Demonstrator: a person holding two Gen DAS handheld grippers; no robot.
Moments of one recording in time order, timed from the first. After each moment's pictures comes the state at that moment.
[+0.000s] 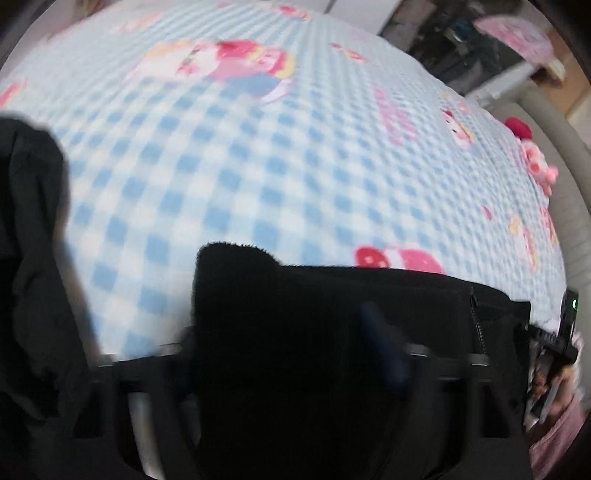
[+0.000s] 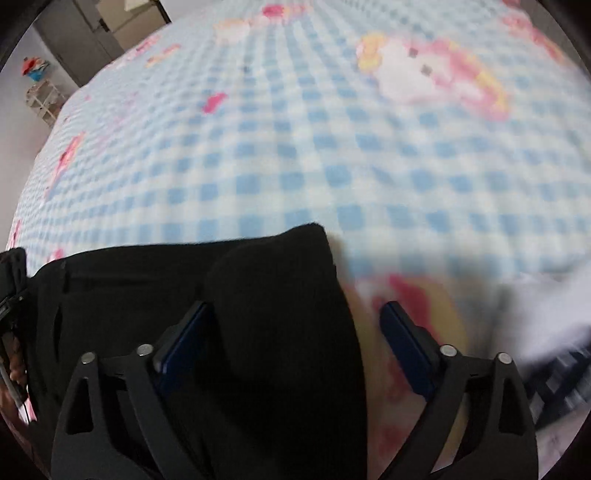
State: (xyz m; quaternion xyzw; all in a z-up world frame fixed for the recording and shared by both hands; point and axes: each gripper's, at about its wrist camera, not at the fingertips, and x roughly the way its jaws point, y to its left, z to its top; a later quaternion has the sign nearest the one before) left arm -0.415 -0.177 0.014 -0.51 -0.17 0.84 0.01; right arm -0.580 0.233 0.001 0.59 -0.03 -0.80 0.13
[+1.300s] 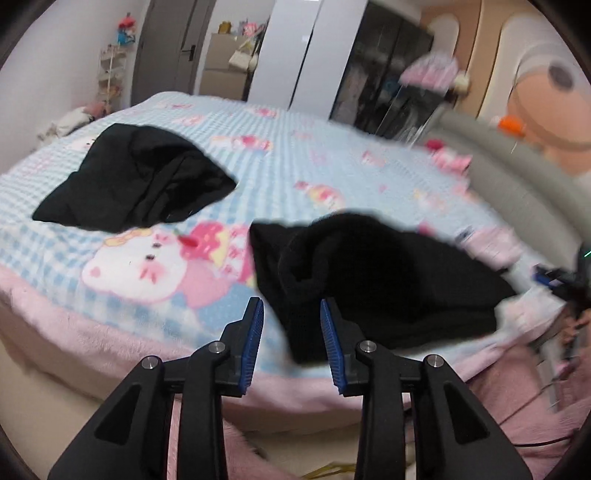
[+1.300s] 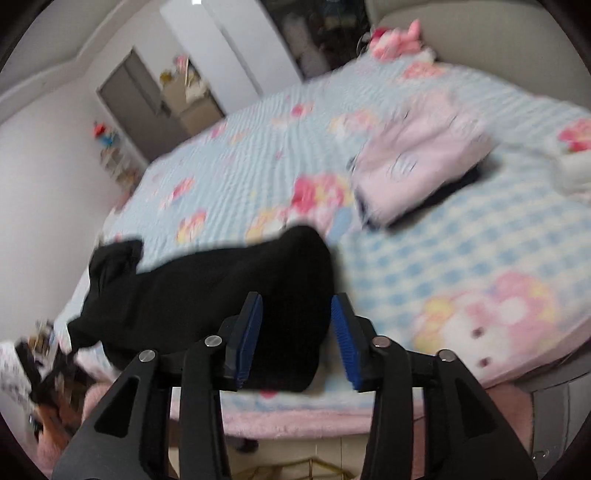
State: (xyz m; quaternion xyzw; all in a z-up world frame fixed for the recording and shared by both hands) left arm 0.056 -0.173 0.129 -0.31 -0.16 0.94 0.03; right arm -0.209 0.405 0.171 0.39 -0.13 -0.89 0.21
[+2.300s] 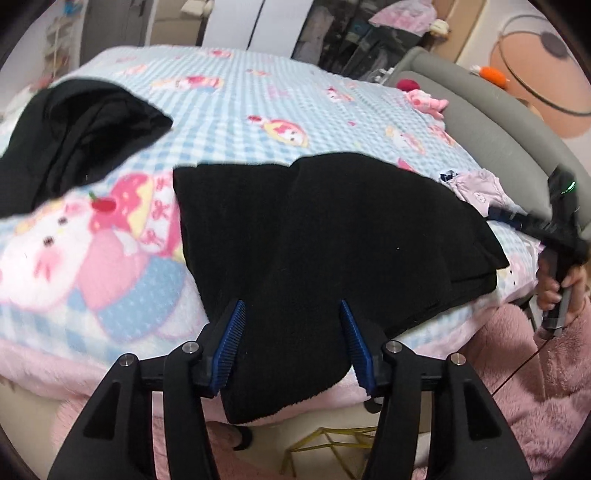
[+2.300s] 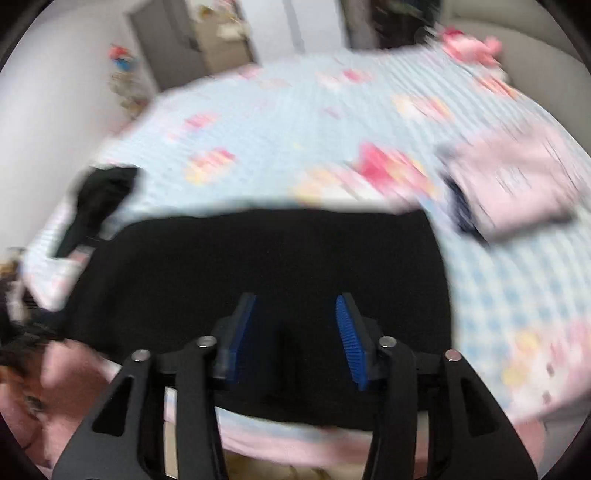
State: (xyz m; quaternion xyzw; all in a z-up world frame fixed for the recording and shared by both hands) left arm -0.011 -0.140 0.063 -0.43 -0.12 0.89 0.10; right arm -0.240 0.243 0.136 0.43 -0.01 -0.86 0.28
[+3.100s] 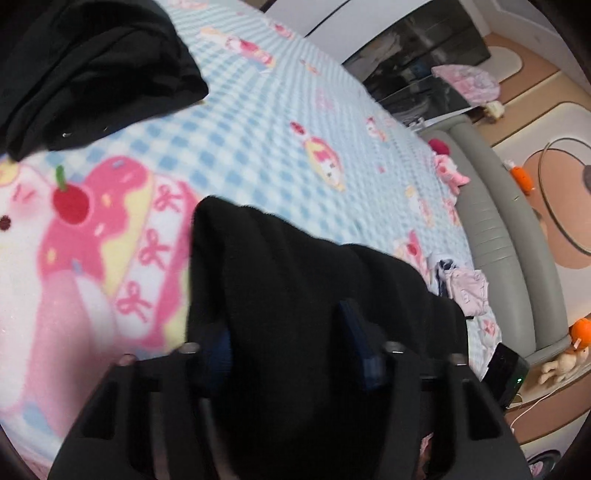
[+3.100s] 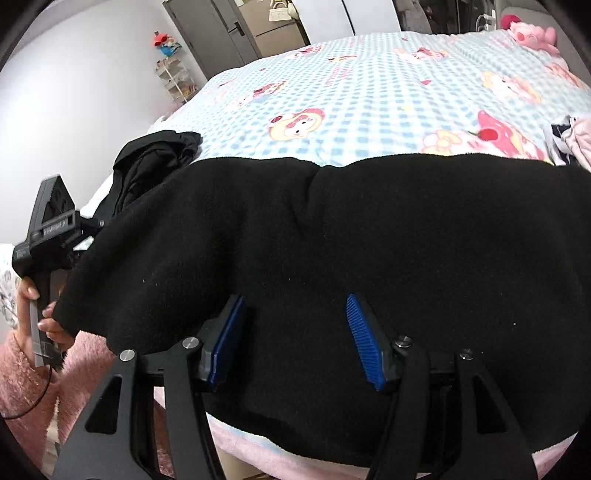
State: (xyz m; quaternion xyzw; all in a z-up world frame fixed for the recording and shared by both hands) left arm -0.106 -0.213 0.063 -0.43 -0.31 0.84 0.08; right arm -0.213 0.161 0.054 0.46 0.00 -0.83 0.32
